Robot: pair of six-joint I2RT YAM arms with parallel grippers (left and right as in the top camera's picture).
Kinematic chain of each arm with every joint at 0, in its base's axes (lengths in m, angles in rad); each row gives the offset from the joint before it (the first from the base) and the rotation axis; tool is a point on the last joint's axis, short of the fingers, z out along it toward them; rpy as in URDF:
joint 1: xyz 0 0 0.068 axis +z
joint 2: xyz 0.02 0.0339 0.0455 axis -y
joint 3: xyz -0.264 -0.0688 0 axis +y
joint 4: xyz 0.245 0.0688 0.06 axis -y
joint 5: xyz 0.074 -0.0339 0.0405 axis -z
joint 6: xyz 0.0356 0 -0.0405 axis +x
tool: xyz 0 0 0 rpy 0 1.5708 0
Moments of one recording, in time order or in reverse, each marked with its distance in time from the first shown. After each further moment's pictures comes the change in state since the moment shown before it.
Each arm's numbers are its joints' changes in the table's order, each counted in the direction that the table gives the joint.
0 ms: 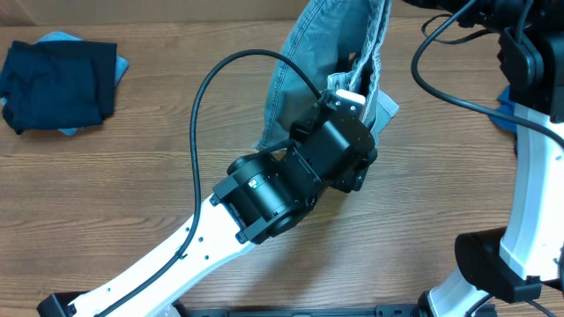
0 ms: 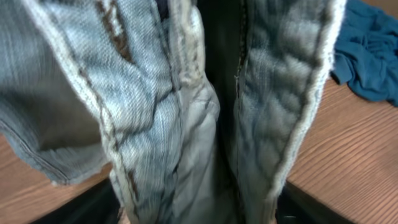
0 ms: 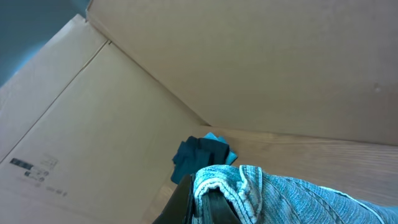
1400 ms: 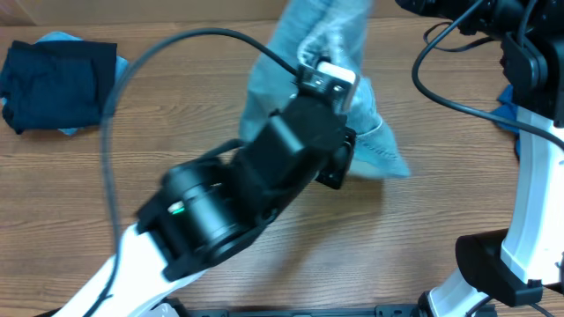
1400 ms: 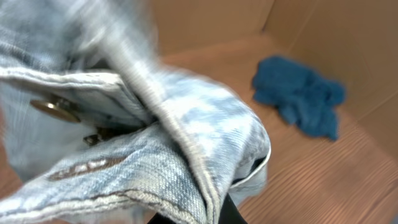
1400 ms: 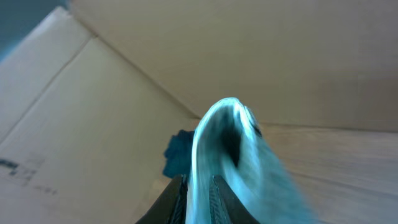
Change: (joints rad) left arm 0.000 0.054 -0.316 -0.139 0.021 0.045; right arm 0.000 0.009 -0.004 -0.094 0.052 -0.040
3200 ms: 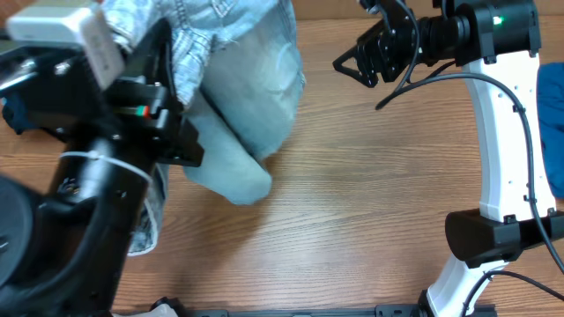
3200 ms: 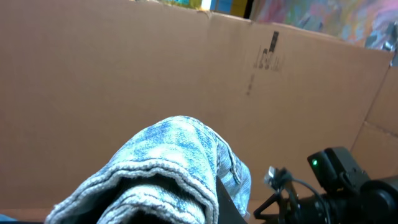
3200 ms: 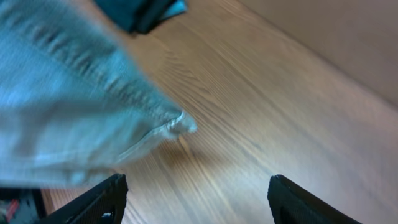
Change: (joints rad) left arm 0.000 0.029 -0.603 -0.081 -0.507 0.210; right arm 0.000 -0.129 0.243 -0.338 -0.064 -1.031
